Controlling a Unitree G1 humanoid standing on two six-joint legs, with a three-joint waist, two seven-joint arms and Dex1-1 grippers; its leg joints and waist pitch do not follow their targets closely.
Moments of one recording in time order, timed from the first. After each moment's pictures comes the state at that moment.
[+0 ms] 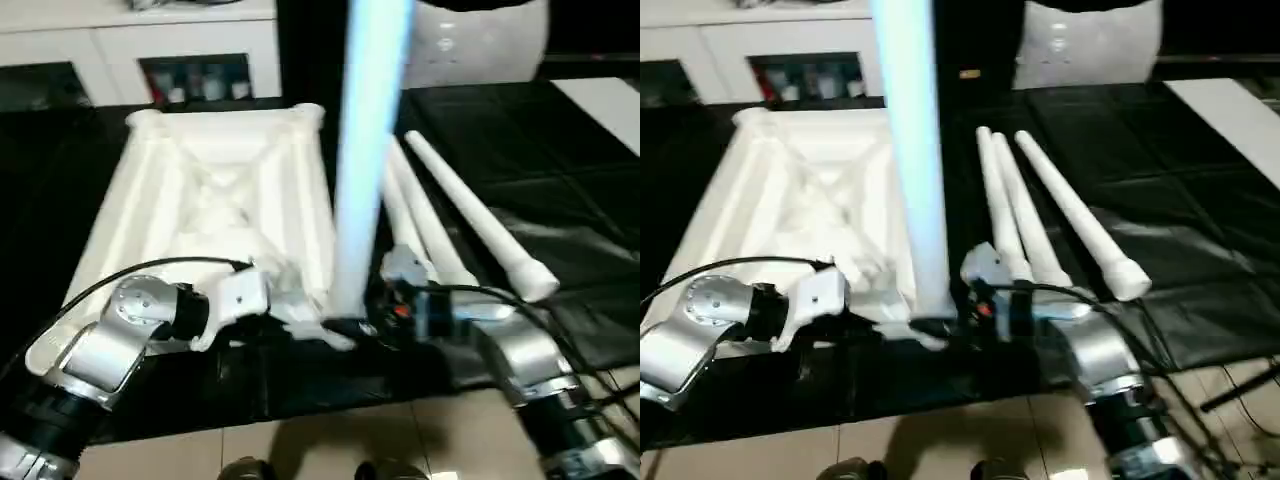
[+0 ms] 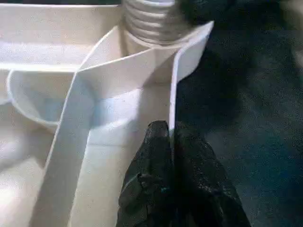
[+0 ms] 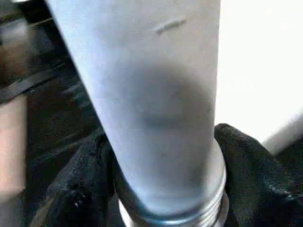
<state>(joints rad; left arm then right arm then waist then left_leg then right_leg) -0.31 0.53 -0.25 0.04 -0.04 0.38 -1.03 -0.37 -0.19 0.21 0.27 0.19 0.25 0.85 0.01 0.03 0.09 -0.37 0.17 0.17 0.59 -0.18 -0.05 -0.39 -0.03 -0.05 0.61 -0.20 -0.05</state>
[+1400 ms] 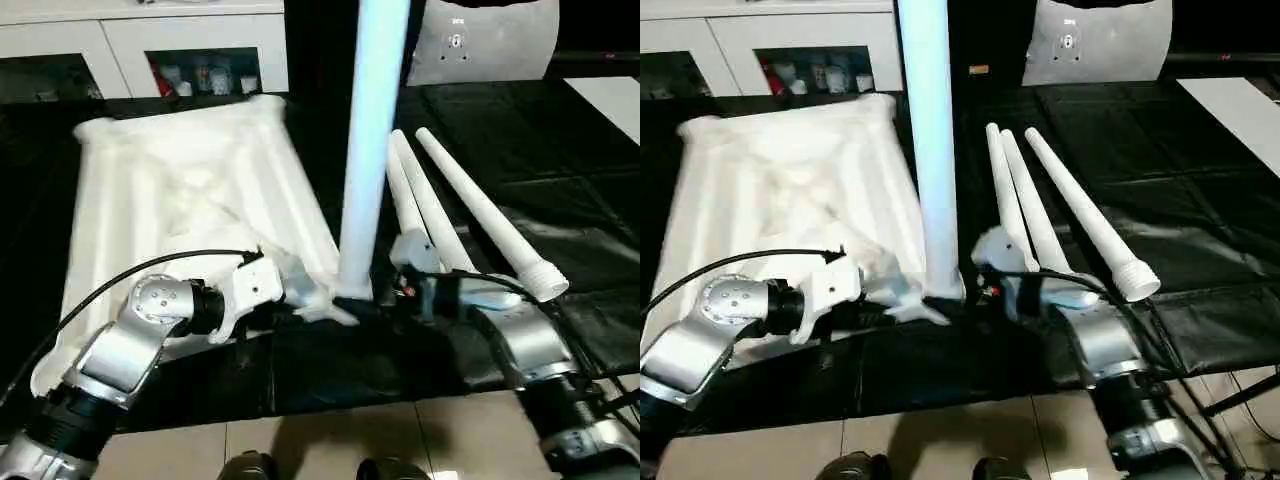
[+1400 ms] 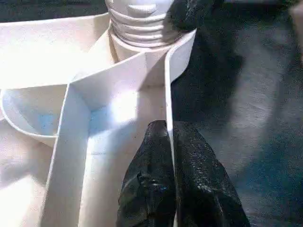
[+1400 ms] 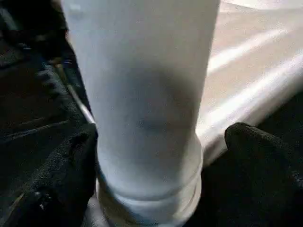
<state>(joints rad) -0.35 0.57 -0.33 0.06 -0.04 0.26 -1.12 -0.41 -0.35 0.21 0.32 0.17 0.10 1.07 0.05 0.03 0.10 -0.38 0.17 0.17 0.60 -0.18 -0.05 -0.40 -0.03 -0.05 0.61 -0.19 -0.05</state>
